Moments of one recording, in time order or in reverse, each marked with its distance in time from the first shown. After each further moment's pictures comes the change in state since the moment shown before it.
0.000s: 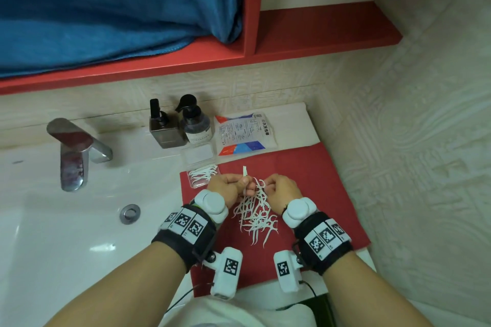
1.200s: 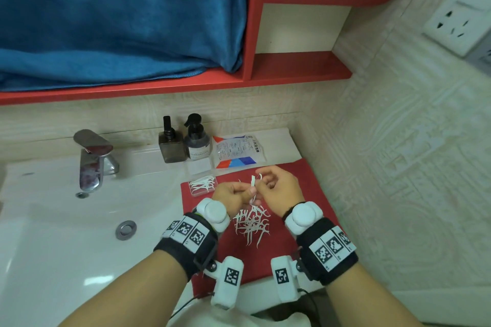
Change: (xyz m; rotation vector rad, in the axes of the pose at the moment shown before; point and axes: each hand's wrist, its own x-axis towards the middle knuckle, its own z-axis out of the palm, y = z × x) left_hand 0.026 -0.035 -0.012 -0.056 -0.091 -0.067; right_hand 0.015 -0.021 0.018 0.380 0.008 -0.126
